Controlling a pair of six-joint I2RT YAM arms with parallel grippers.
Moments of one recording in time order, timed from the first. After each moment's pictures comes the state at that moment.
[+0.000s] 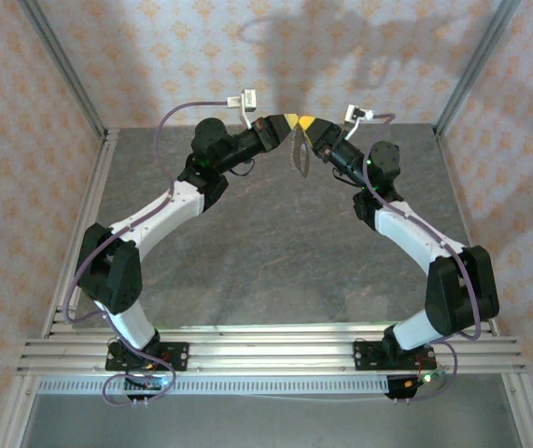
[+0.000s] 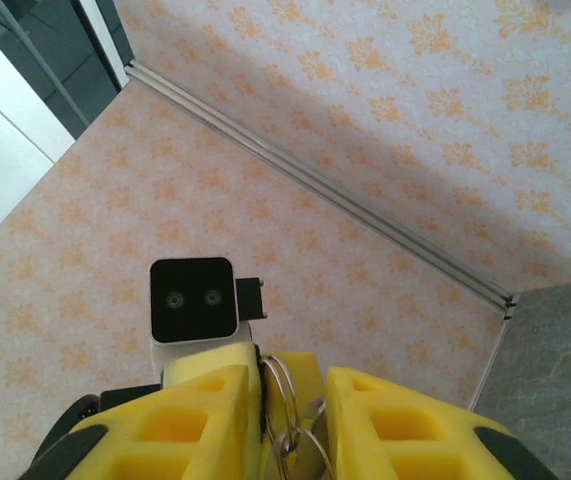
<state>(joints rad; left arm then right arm) -0.47 1.71 1.40 0.53 0.50 -0.99 0.33 1.49 1.04 0.79 -0.56 1.22</state>
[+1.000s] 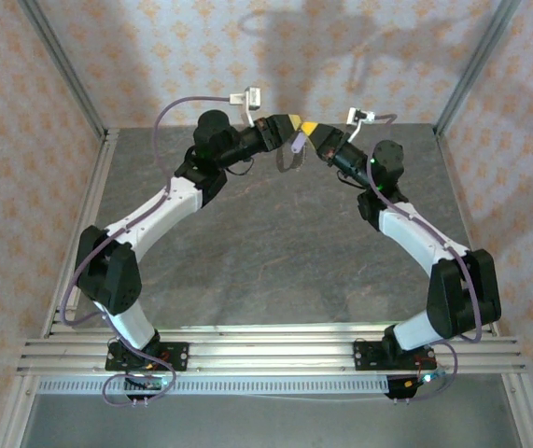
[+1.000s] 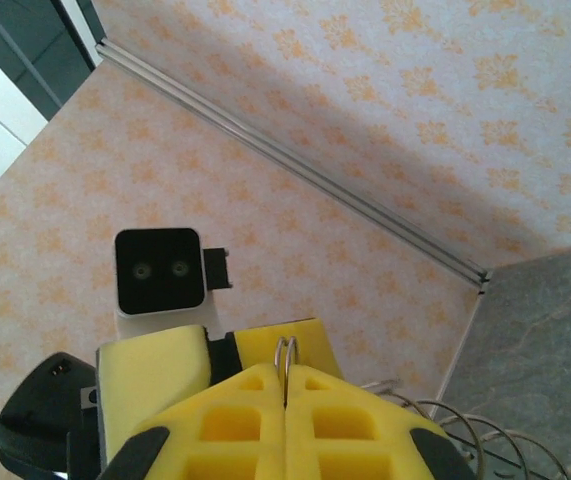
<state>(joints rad) -0.46 1.70 1.48 0.31 0.50 -0.86 0.28 1.47 1.03 0.72 -0.62 1.19</state>
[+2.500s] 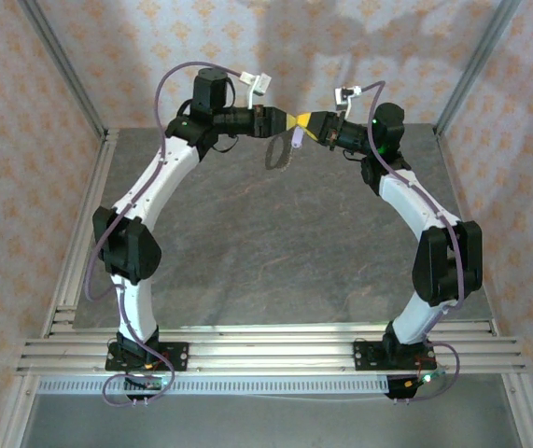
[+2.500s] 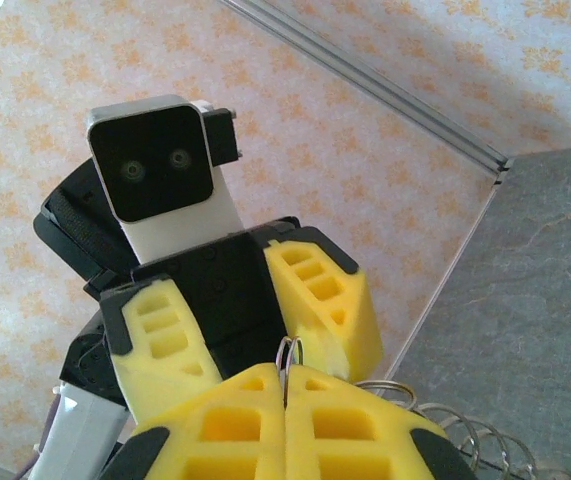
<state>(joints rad) -0.34 1.96 2.01 -0.37 0.93 -0.48 0.20 1.69 1.36 0.49 -1.03 1.14</state>
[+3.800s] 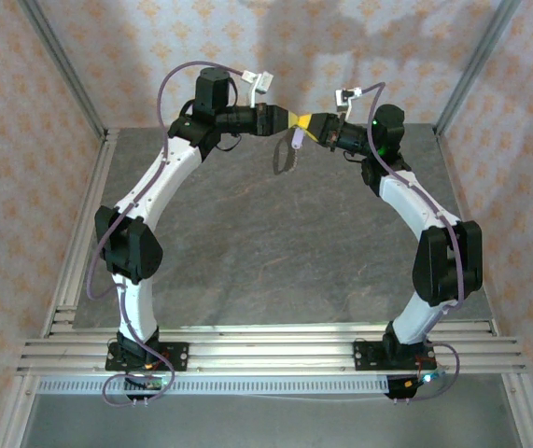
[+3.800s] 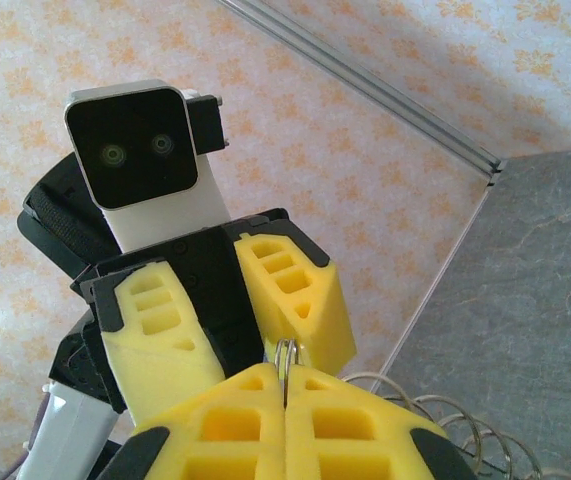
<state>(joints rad) -0.35 1.97 2.02 -0.32 0.92 -0.52 0.20 1.69 1.35 0.50 -1.03 1.12</state>
